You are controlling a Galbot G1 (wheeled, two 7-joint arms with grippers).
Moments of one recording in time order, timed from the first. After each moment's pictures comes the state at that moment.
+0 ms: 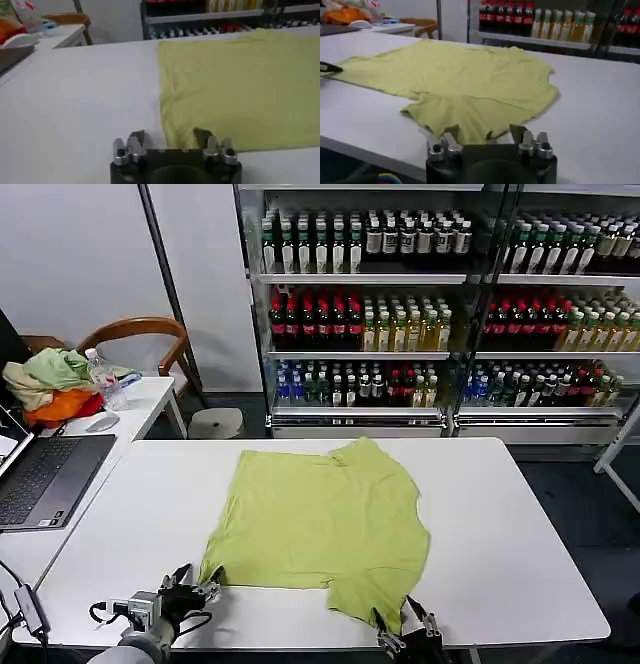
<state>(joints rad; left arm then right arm) 1.50 -1.03 -0.45 -2.02 -0.51 0.53 -0.19 -1.68 1.09 0.21 2.10 0.23 -0.23 0.19</state>
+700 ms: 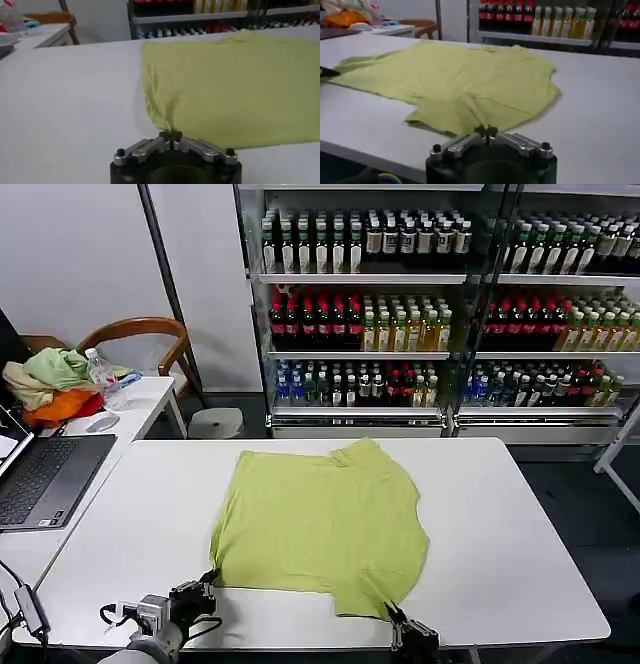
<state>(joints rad) 1.53 -1.02 -0.44 -2.06 -0.50 0.52 -0.16 -1.70 1.08 0.25 2.13 0.23 -0.20 0.18</state>
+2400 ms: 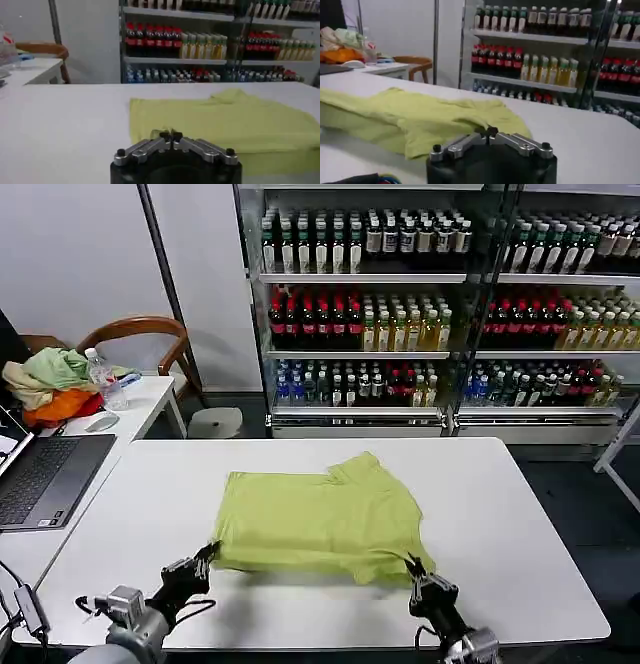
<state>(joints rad) 1.47 -0.99 -0.49 -2.06 -0.63 0.35 -0.07 -1.44 1.08 0.29 2.04 0.26 -0.18 0.12</state>
